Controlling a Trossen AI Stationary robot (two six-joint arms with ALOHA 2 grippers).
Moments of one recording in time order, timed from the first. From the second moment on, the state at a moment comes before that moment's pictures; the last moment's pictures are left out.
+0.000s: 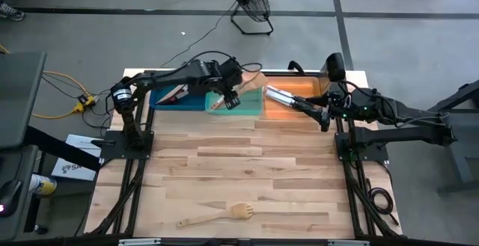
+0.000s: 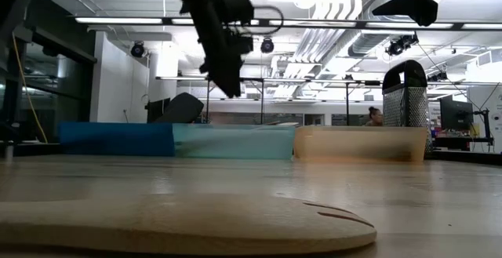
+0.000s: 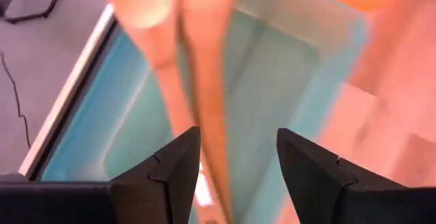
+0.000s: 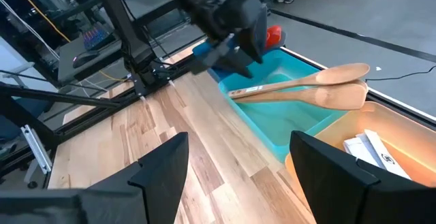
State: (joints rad) left arm 0.43 1.80 1.56 -0.78 -0.11 -0.01; right arm -0.13 0.58 0.75 -0.48 0.18 0.44
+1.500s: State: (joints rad) left arm -0.40 1.74 1.57 -1.02 -0.21 -0.71; right arm -0.13 0.58 0.75 -0.48 0.15 0.44
